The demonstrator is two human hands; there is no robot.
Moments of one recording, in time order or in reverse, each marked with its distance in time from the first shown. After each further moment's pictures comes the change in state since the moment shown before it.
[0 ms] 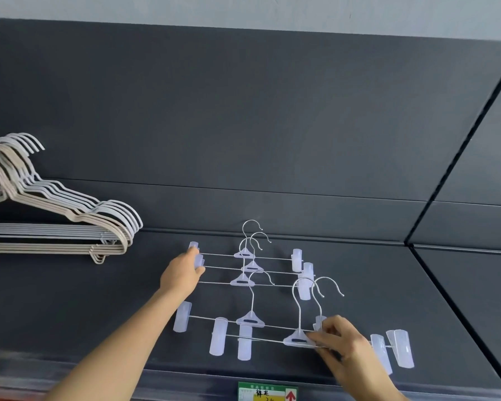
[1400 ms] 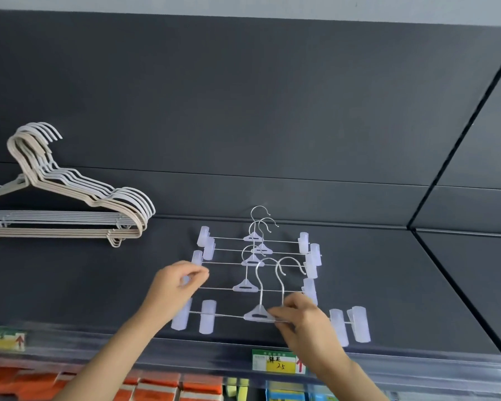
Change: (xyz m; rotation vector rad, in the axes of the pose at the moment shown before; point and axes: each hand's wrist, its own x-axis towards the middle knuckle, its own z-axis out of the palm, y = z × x) left_hand -0.103 -0.022 -0.046 -0.552 0.027 0.239; right_hand 0.018 -0.080 0.036 0.030 -0.026 0.031
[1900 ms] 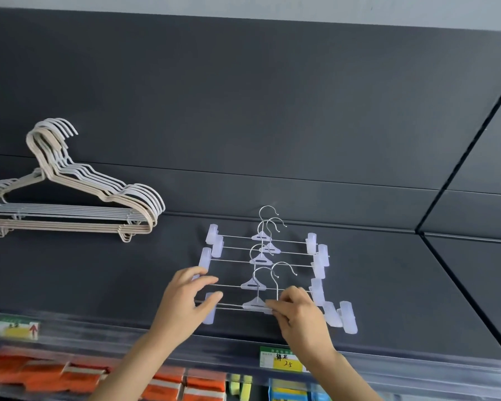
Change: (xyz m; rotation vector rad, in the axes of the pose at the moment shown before) left_hand -0.023 -0.023 0.016 0.278 0.060 0.117; right_hand 0.014 -0.009 0.019 -0.074 0.062 -0.005
